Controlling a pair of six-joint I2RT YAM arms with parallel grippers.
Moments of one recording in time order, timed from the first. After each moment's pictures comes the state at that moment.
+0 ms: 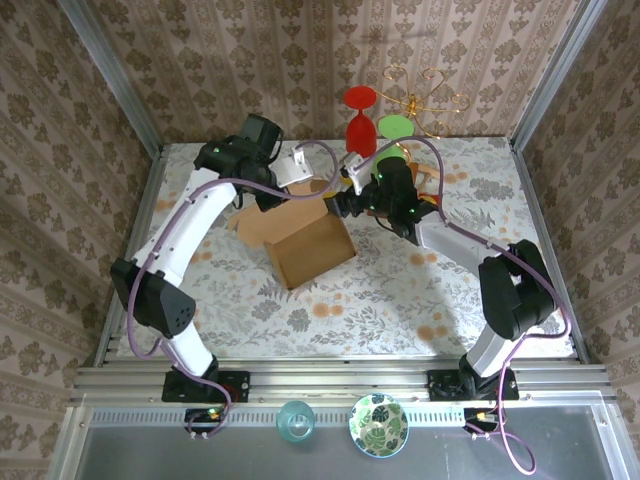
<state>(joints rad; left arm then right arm) -0.53 1.71 1.86 -1.19 0.04 0.72 0.45 1.69 1.17 0.17 -0.38 -0.14</state>
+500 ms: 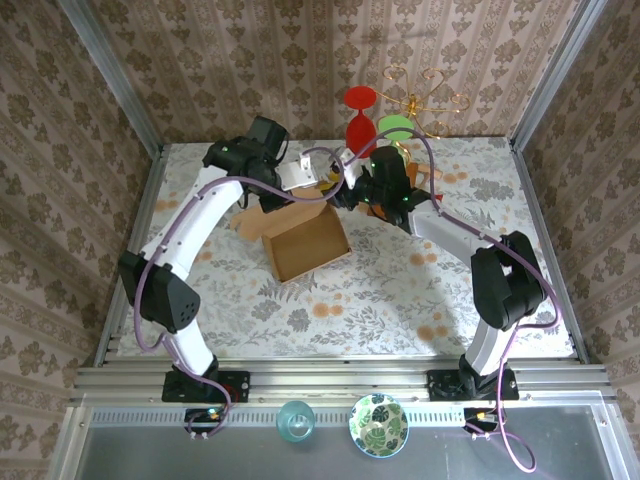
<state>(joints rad) -0.53 1.75 1.86 -1.18 0.05 0.78 0.45 1.76 1.30 0.08 -0.43 -0.24</state>
